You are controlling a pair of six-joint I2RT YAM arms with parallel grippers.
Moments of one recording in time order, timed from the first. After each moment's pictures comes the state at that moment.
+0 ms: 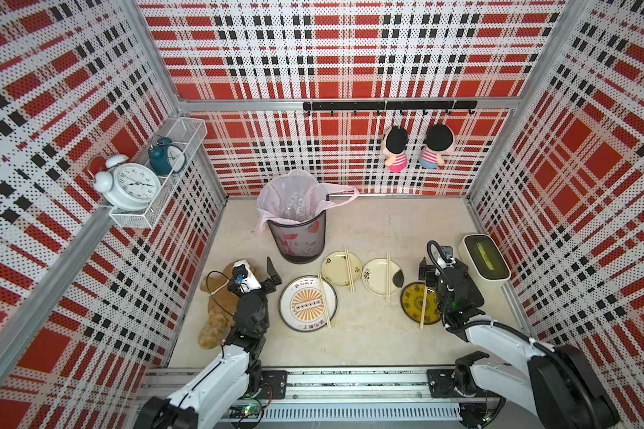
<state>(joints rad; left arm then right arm) -0.23 0.89 0.06 0.83 -0.55 -0.14 0.27 1.16 0.27 0.61 0.51 -0.03</state>
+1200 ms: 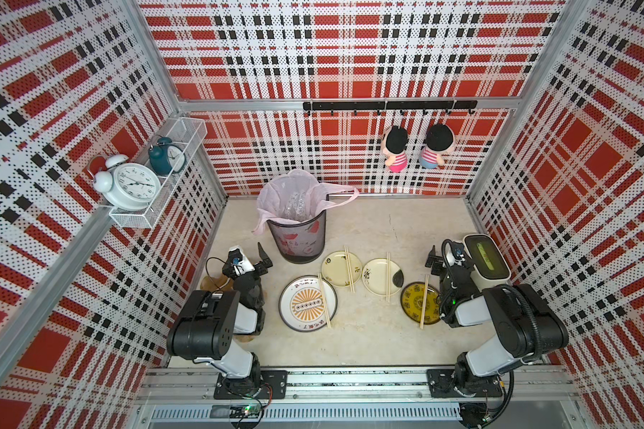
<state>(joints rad) -0.02 1.57 0.18 1.46 -0.35 -0.11 0.12 1.58 0.26 1.22 0.40 0.00</state>
